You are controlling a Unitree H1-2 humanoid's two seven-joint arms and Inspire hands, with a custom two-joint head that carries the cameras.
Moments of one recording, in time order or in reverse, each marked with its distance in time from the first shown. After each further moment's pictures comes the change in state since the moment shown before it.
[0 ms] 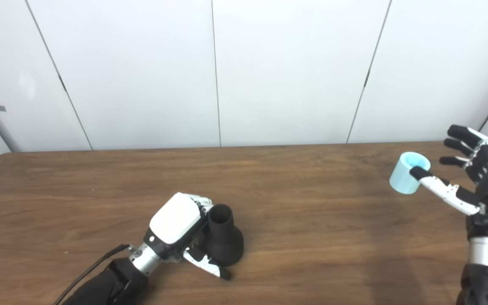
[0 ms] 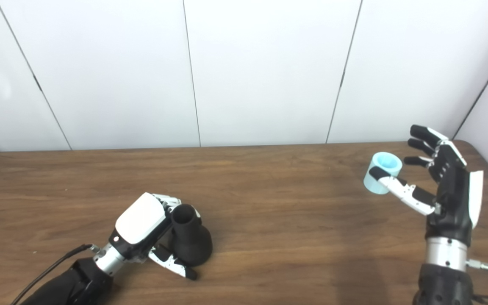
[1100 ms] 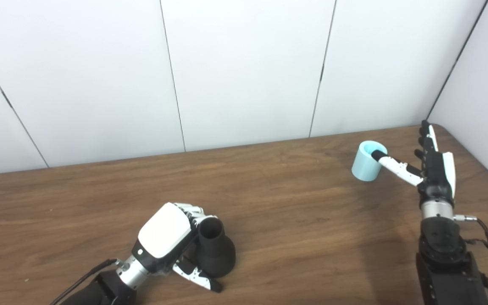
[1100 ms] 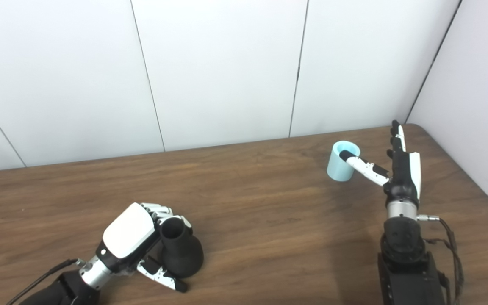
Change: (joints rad) left arm -0.075 0.000 -0.170 0.037 -0.034 0.000 0.078; right arm -0.156 -0.123 0.022 0.429 -0.020 0.131 0.003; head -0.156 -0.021
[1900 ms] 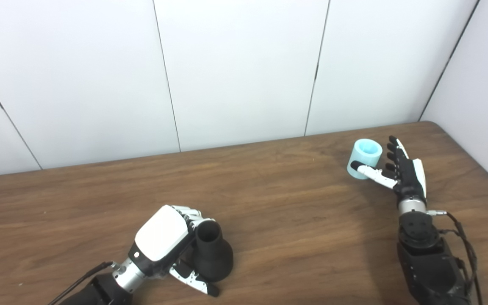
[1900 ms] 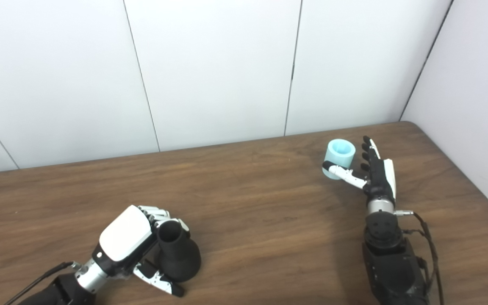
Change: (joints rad) left arm 0.001 0.016 -0.018 -0.025 -0.021 0.000 -0.012; right arm -0.100 -0.028 0.039 0.294 0.046 -0.085 -0.016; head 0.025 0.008
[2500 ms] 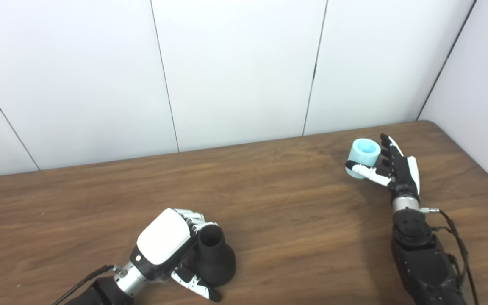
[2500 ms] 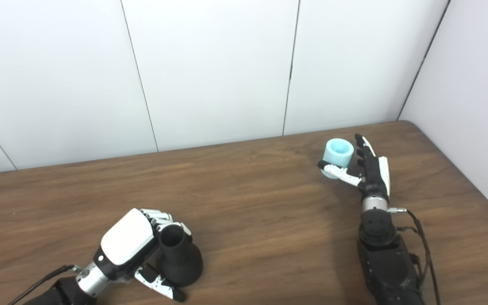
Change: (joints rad) left arm 0.019 0.003 0.010 -0.034 0.002 0.000 -0.027; right arm -0.034 0.002 0.013 0.076 0.030 -0.071 -0.016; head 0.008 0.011
